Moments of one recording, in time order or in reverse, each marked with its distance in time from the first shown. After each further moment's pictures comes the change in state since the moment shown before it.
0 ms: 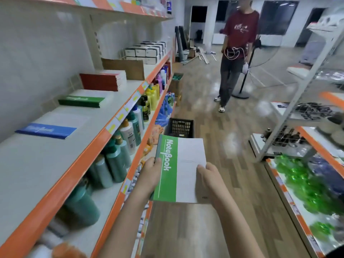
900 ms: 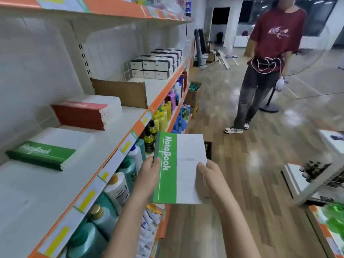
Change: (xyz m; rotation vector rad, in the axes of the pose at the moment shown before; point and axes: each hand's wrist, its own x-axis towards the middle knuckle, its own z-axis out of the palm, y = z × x) left_hand 0.337 0.087 0.009 -0.070 0.119 0.035; right_hand 0.344 -0.124 0.056 0.021 -0.132 -0.061
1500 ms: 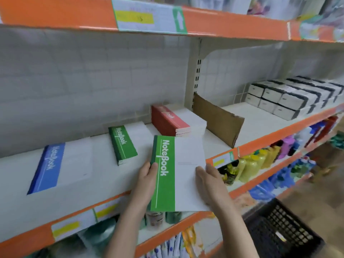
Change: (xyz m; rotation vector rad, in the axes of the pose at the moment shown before) left_hand 0.071 0.008 -0.068 -0.269 0.848 -0.123; right_hand 0.155 -0.094 0.140 -0.133 -0.817 -0.252
